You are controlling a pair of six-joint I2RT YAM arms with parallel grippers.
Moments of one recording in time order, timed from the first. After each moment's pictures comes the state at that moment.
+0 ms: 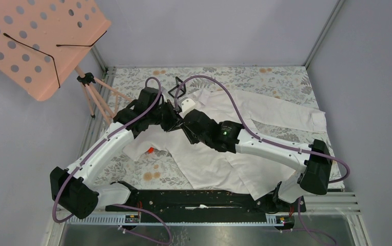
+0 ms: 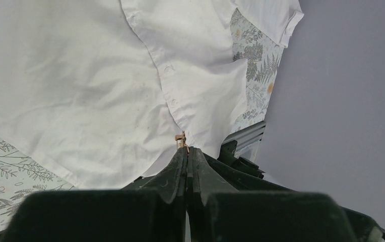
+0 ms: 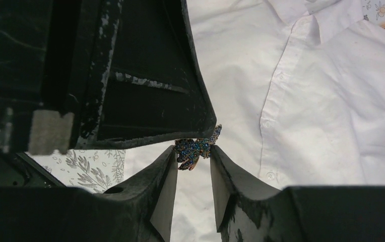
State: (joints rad) left arm -0.50 1.23 1.12 -0.63 0.34 -1.00; right arm 1.12 1.54 1.36 -0.51 0.37 0.24
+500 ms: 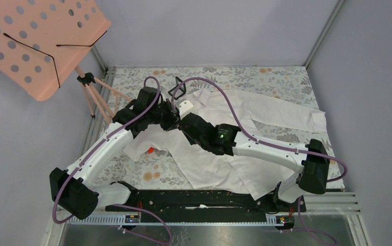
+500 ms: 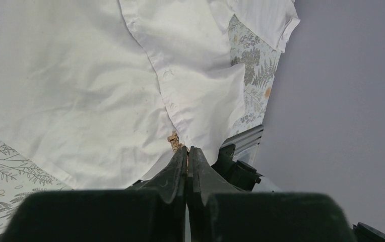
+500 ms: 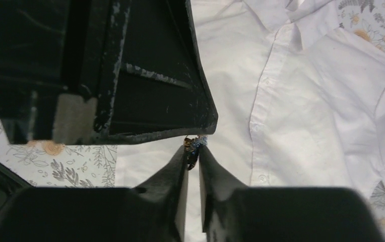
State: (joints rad) left arm -0.50 1.22 1.12 -0.63 0.34 -1.00; right arm 1.16 1.57 1.36 -0.49 0.47 0.23
